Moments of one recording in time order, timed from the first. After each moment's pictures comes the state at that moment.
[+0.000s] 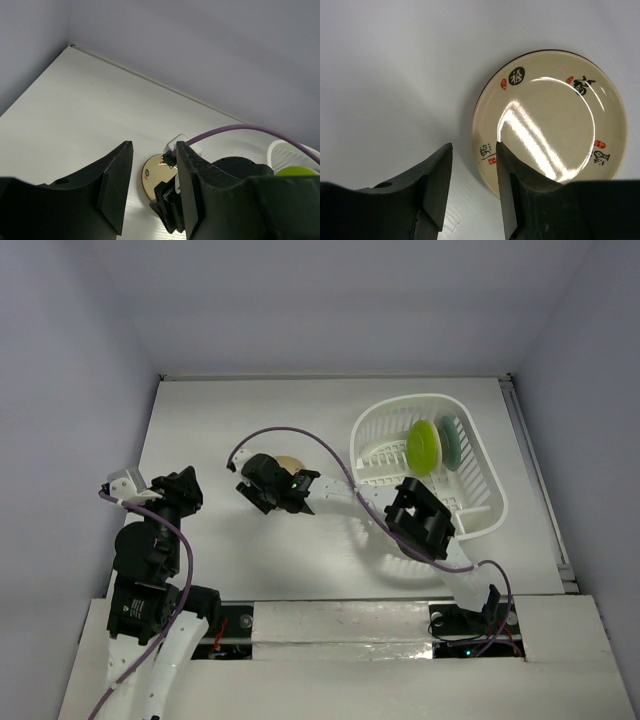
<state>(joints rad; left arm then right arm) -0.22 0.29 0.71 -0.38 -0.34 -0.42 1.08 2.25 1.82 -0.30 0.23 0.00</state>
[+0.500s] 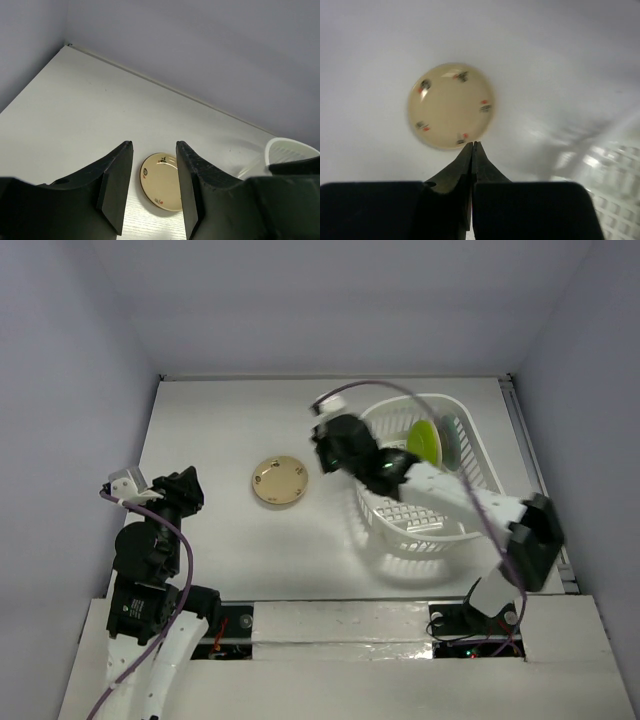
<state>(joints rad) -0.23 0.28 0.71 -0.38 -0.34 -0.42 0.96 1.71 1.42 -0.23 0.31 0.16</state>
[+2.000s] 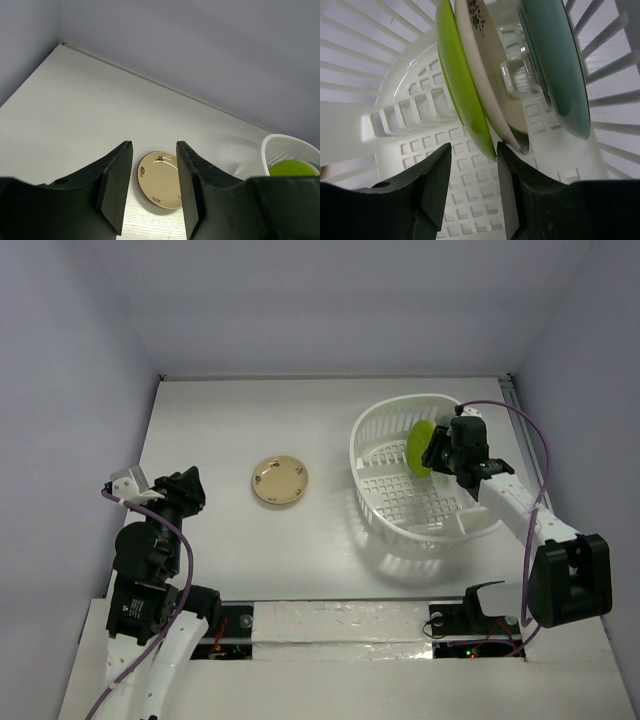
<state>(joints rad) -0.24 0.28 0.71 -0.38 -0.32 -0.42 0.19 1.31 0.89 -0.22 0.10 0.42</state>
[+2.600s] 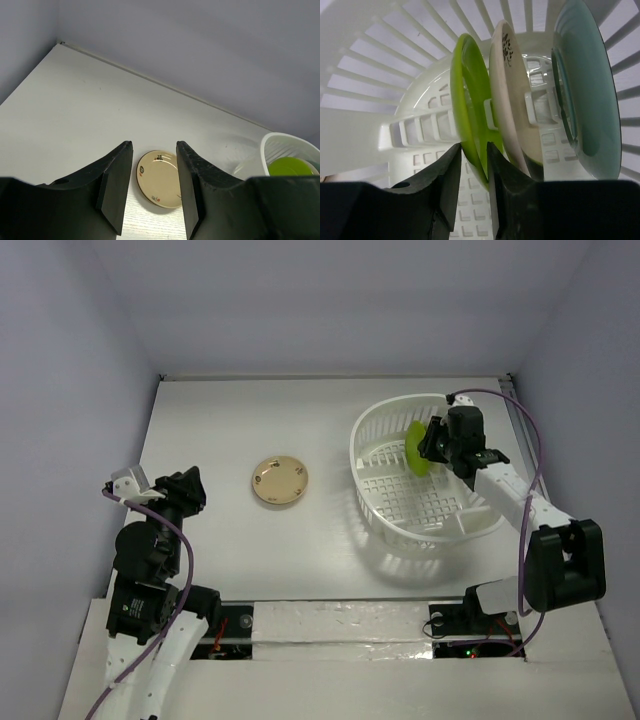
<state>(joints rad) -0.24 0.29 0.71 -0.38 -0.32 -0.42 0.19 1.39 0.96 -0.16 0.03 0.34</state>
